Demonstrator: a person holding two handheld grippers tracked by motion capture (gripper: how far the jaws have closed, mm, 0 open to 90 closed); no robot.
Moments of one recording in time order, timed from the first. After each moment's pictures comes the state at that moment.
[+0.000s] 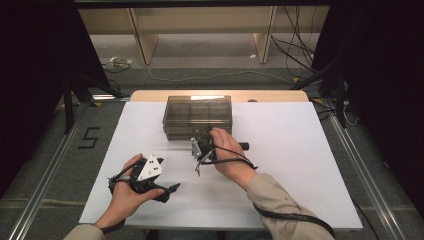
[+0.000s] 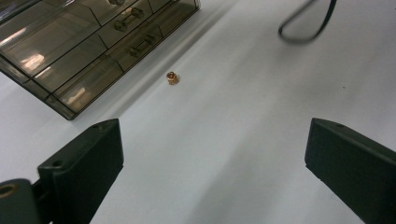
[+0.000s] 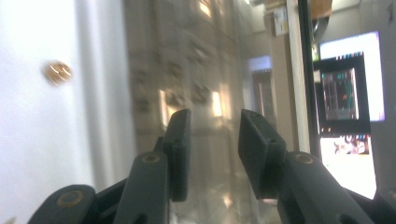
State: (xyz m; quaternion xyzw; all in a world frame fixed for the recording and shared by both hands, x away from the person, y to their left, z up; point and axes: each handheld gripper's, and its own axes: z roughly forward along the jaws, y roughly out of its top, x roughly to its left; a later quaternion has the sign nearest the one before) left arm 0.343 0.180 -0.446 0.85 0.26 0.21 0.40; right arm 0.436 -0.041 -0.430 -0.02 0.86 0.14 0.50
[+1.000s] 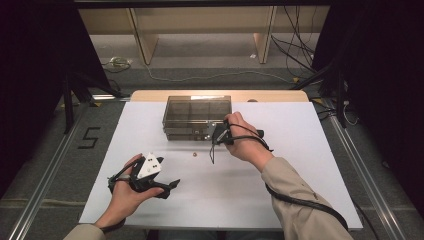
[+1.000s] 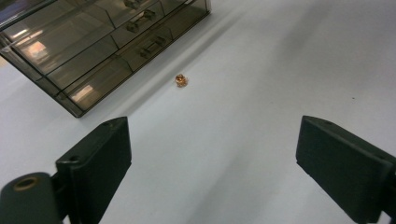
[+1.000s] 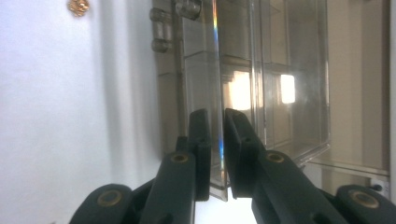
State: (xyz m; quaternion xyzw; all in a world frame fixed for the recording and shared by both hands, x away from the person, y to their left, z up) left arm 0.345 0.181 -0.444 0.84 0.29 0.22 0.40; right arm 0.474 -0.074 -0.400 -0.02 0.93 0.12 0.35
